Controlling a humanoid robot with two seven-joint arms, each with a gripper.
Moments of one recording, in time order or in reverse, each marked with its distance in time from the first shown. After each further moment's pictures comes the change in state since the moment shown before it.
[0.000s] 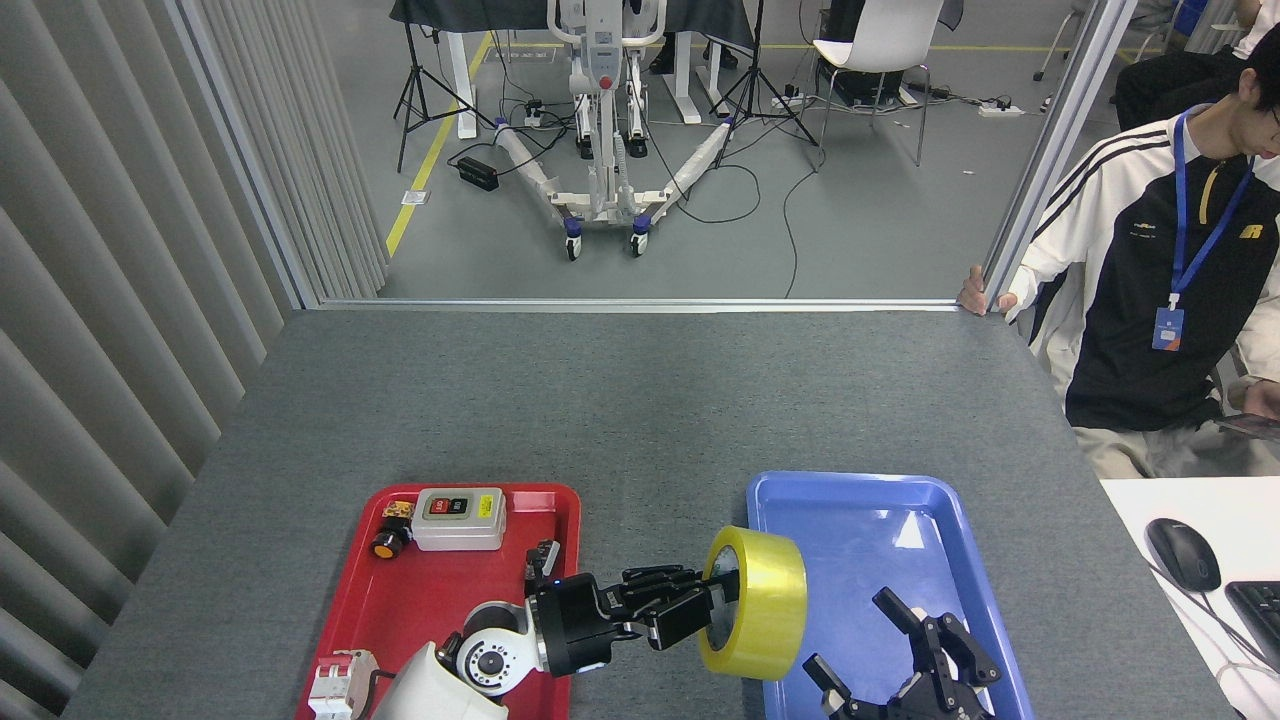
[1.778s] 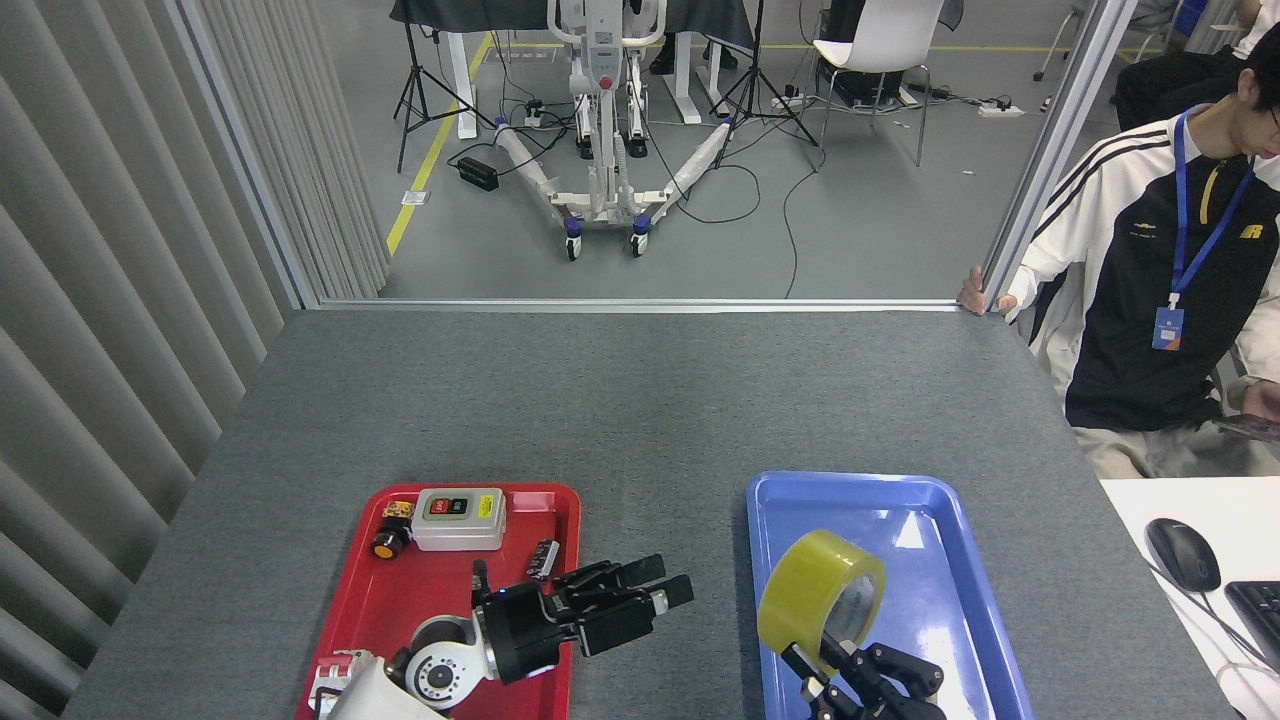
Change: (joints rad) left arm 0.036 0.103 0.049 -0.016 -0.009 0.000 0.083; right arm 0.038 0.001 0.048 -0.053 0.001 -0.005 0.012
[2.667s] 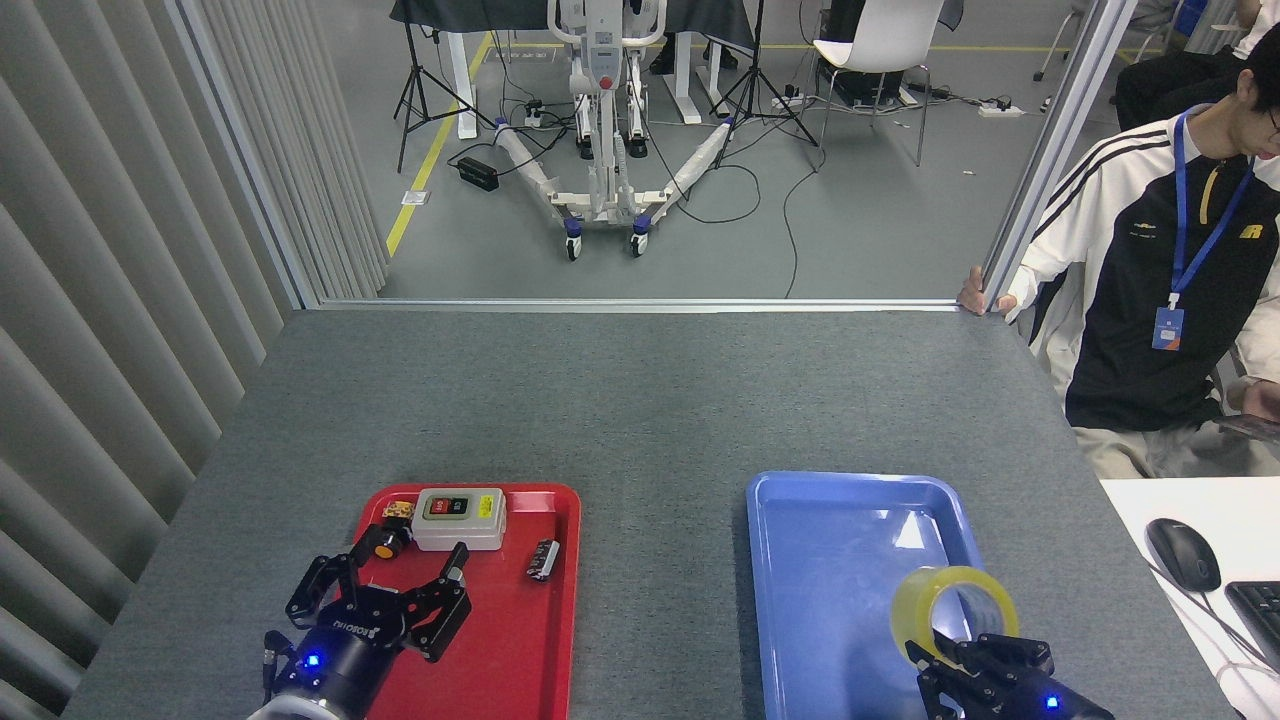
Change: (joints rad) left arm 0.320 0.209 0.098 -0.423 -0.749 0.687 0.680; right arm -0.148 -0.118 -0.113 0.069 0.018 0.206 0.801
